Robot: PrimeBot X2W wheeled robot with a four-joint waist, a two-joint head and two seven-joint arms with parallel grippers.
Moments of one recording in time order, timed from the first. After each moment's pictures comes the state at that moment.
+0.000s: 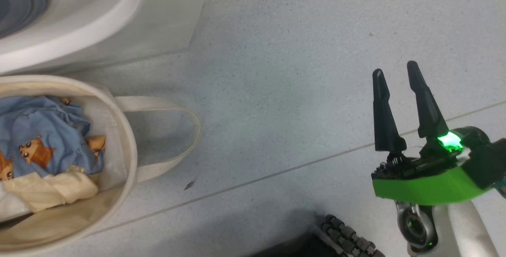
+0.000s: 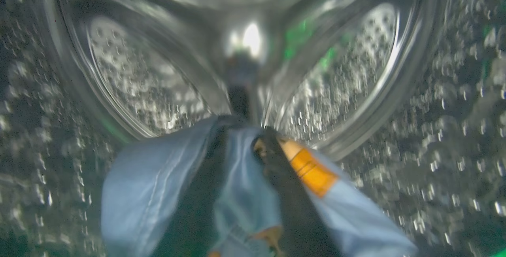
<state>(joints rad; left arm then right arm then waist) -1.44 0.72 -0.56 0.88 -0.91 -0.13 -0.26 -0.22 -0.05 0.13 -0.17 0.30 0.13 -0.25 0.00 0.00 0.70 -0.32</state>
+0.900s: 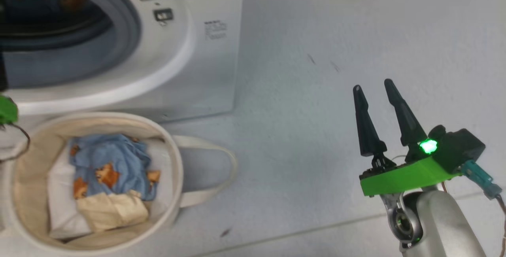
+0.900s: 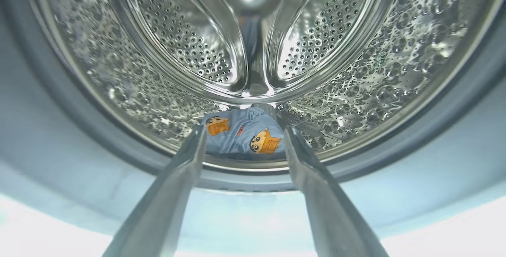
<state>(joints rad) -0.99 0.60 -0.61 0.91 -0.96 -0.13 -0.26 -0.26 -0.05 0.14 0.03 0.28 0.13 -0.20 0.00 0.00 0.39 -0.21</state>
